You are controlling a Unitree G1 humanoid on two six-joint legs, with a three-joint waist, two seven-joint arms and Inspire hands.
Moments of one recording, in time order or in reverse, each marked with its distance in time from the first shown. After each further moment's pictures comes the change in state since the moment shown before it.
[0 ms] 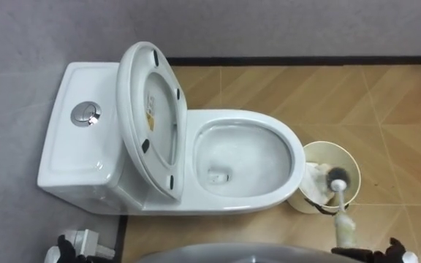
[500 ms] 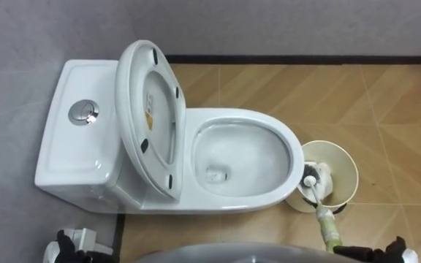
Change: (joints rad) left arm -0.014 0.000 0.000 0.001 0.000 -0.005 0.009; right arm -0.002 0.000 0.000 0.007 -0.001 -0.003 0.000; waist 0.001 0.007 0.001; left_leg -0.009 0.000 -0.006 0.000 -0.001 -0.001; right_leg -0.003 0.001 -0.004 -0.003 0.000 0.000
